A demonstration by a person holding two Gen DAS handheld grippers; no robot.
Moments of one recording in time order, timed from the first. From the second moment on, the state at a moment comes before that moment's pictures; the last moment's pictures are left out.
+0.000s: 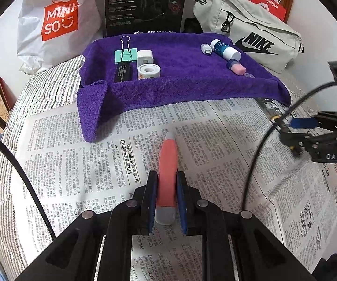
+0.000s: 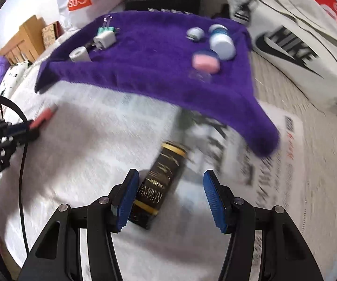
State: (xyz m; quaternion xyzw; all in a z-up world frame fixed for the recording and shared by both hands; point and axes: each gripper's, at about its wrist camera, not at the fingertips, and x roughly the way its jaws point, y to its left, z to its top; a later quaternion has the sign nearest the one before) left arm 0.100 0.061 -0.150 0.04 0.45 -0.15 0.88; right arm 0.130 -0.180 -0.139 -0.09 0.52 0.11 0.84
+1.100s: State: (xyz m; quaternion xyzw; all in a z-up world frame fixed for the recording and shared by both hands) left arm 0.108 0.062 -0.151 0.02 0.47 -0.15 0.87; right arm 0.117 -0.194 -0.141 -0.06 0.50 0.15 0.85
